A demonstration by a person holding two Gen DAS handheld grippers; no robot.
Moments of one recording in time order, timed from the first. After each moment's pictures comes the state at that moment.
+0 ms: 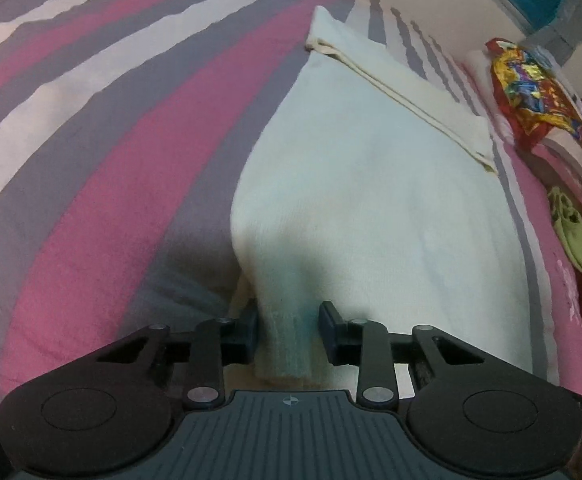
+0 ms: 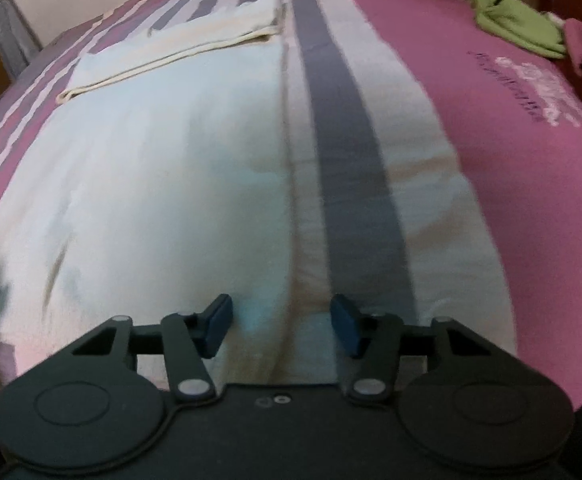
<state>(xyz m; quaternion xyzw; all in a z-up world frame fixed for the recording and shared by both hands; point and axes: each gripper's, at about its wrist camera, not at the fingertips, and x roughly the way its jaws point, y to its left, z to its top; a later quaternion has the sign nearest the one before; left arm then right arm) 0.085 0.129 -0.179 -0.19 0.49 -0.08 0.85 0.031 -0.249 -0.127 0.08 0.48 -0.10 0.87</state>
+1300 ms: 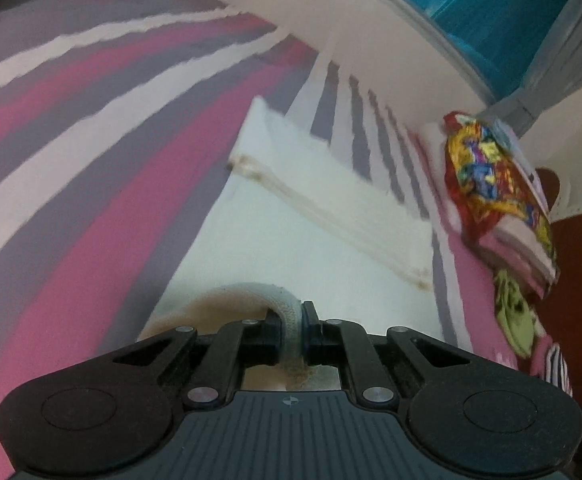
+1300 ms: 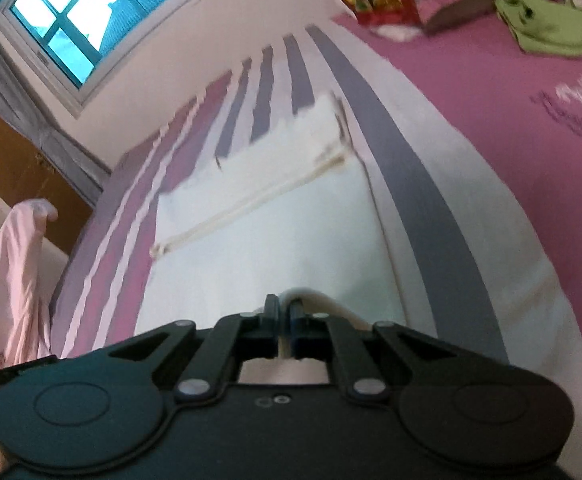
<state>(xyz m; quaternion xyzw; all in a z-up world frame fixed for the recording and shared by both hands) 0.207 0.115 -0.115 -0.26 0.40 -0.11 0.87 0.104 -0.274 -0.056 0.25 0.36 -0.01 0.90</state>
